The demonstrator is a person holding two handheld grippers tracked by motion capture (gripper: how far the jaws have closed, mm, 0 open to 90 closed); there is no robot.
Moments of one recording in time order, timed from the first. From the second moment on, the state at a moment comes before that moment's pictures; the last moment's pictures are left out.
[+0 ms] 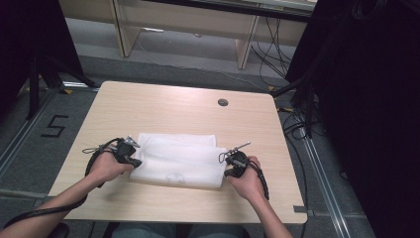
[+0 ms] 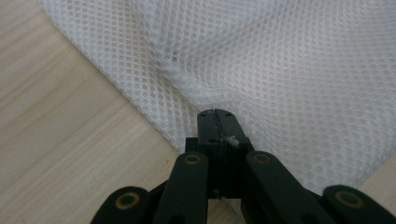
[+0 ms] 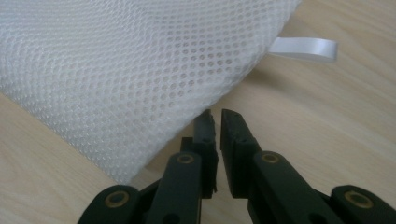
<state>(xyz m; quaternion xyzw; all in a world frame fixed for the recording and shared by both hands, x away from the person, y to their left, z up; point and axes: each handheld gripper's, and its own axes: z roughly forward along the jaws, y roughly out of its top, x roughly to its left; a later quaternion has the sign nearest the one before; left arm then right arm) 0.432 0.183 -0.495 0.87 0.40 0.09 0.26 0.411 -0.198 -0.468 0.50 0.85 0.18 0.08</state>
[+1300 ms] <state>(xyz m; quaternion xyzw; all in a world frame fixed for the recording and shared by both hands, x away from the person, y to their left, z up) 0.416 0.167 -0.470 0.86 0.31 0.18 0.37 0.490 -0.172 -0.458 0.47 0.85 0.20 0.12</state>
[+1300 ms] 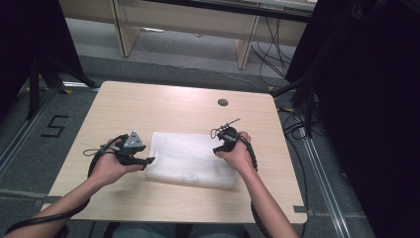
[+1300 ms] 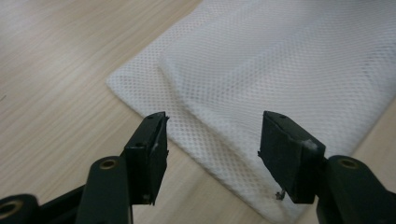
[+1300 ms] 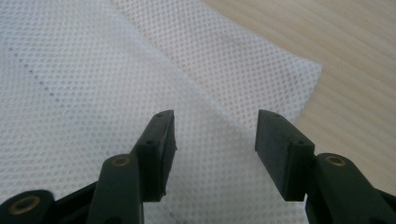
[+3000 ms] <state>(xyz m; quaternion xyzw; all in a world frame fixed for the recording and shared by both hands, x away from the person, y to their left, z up) 0.385 0.119 -0.470 0.90 0.24 0.09 0.35 0.495 -0.170 -0.439 0.44 0.87 0.22 0.11</state>
